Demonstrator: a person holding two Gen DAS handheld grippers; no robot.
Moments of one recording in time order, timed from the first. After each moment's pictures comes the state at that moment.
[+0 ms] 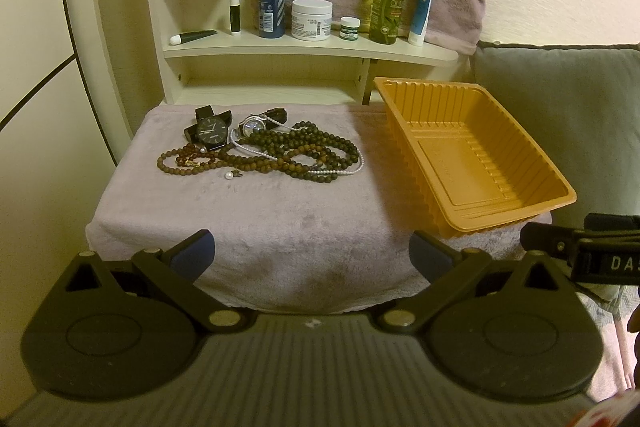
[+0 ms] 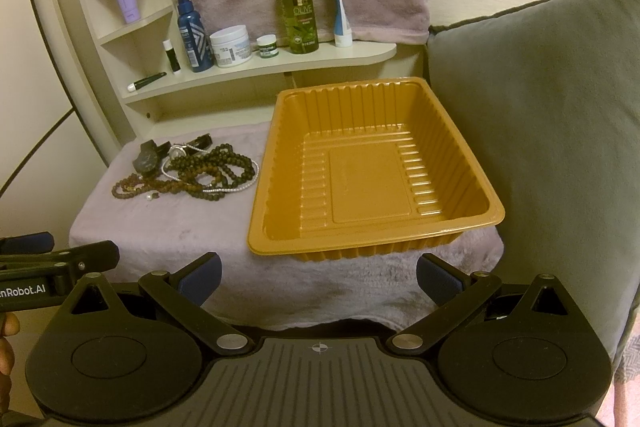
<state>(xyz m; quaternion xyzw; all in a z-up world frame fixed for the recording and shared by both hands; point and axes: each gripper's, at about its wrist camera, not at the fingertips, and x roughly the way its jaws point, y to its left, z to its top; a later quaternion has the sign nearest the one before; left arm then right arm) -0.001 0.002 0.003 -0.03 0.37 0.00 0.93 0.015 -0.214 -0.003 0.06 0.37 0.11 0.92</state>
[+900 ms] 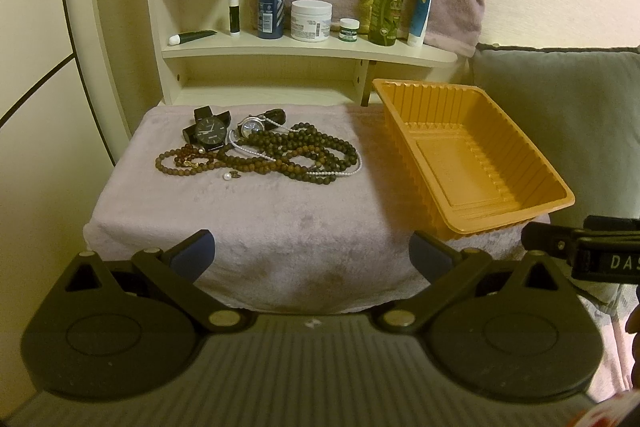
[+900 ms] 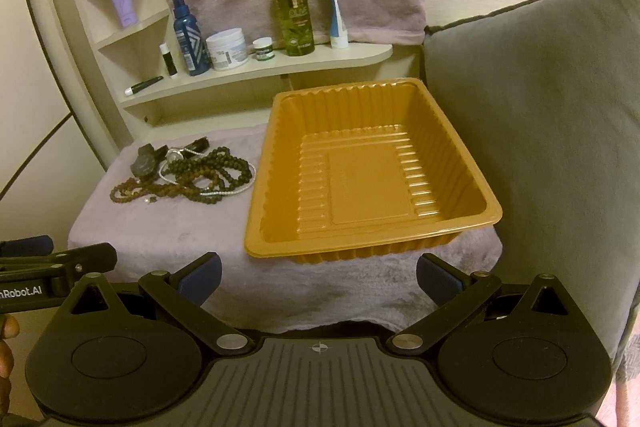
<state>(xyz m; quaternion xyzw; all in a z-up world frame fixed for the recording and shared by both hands) -0.001 0.001 0.004 -0.03 0.37 0.00 0.93 0.016 -0.216 -0.002 0.06 0.37 0.10 0.92</state>
